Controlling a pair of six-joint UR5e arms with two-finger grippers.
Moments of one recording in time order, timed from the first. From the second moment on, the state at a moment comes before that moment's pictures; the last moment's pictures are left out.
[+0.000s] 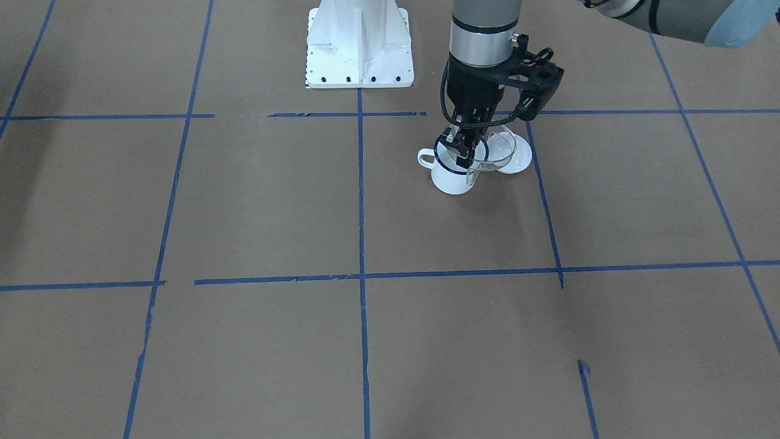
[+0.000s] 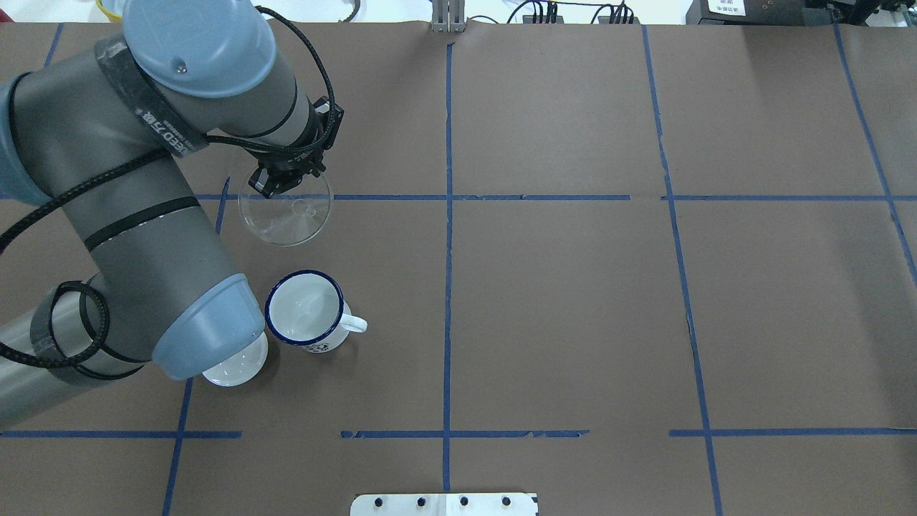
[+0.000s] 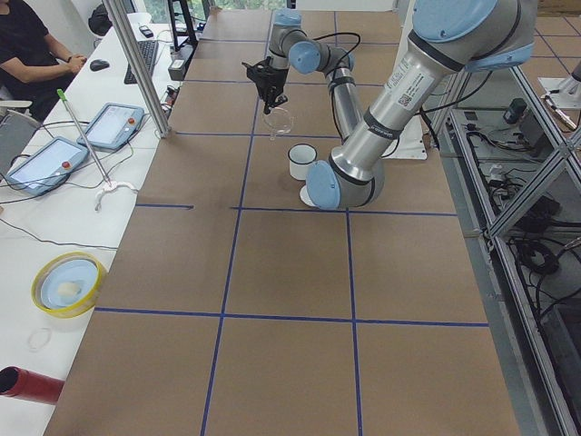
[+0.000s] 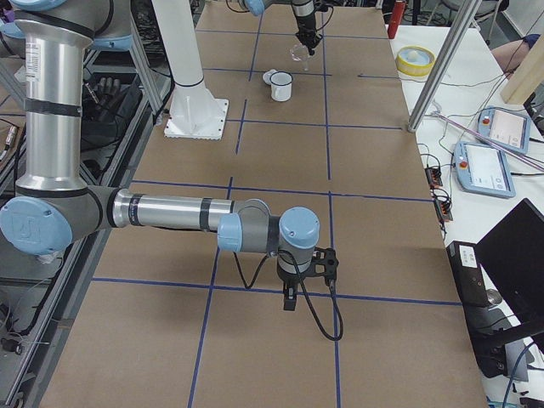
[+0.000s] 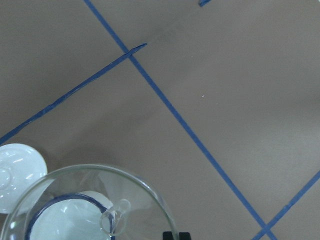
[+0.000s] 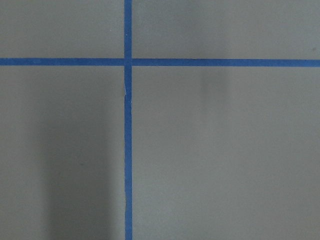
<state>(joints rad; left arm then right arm) -0.72 -2.29 -1.93 -1.31 -1.78 -1.98 1.57 -1.68 1.66 -1.57 2.29 0.01</state>
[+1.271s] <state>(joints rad) -0.82 -2.12 -1.31 -2.65 -1.71 -2.02 1.57 -1.68 1.66 -1.57 2.29 0.01</state>
